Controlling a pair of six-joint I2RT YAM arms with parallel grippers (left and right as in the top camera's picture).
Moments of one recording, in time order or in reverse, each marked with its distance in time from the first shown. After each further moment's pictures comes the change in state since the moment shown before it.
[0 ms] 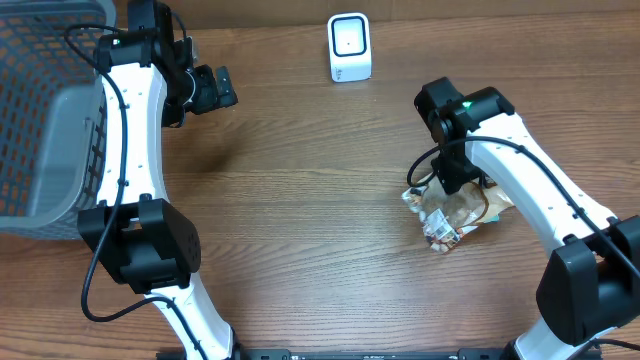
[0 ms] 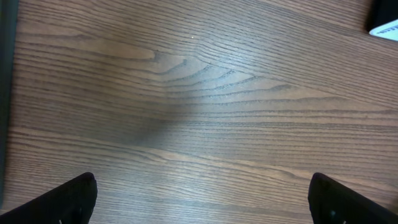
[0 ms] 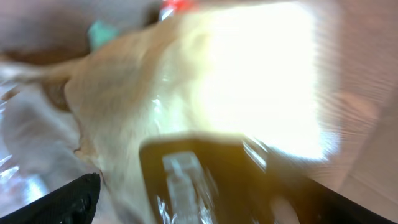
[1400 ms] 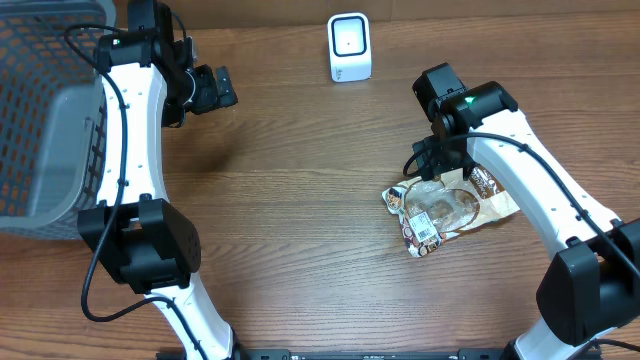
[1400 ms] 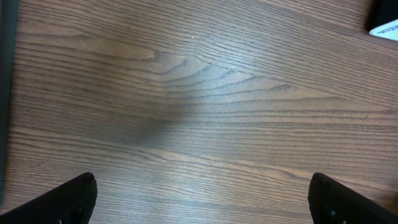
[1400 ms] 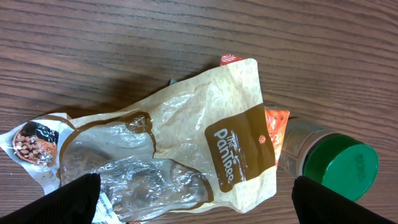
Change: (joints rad) left arm 0.000 0.000 0.000 0.000 0.000 0.000; right arm 0.000 0.000 0.033 0.097 -0.233 0.054
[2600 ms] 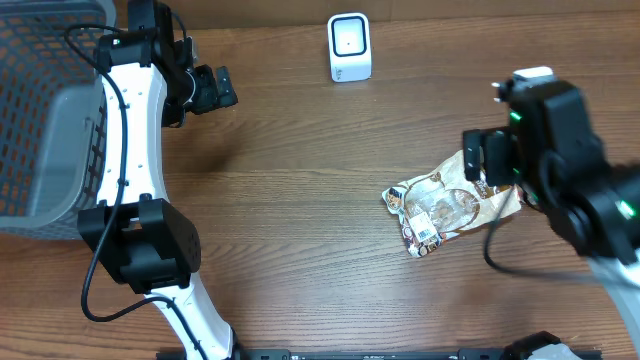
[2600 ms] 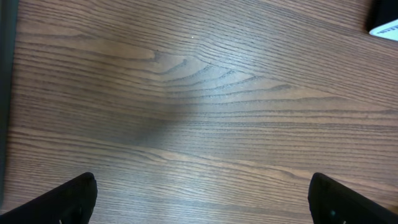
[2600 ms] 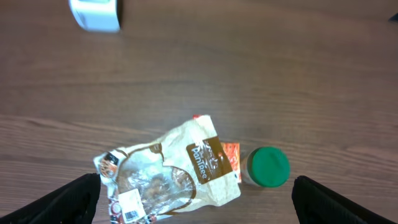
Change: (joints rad) left arm 0.000 0.000 0.000 0.000 0.000 0.000; right arm -0.007 -0.567 0.002 0.018 -0.003 0.000
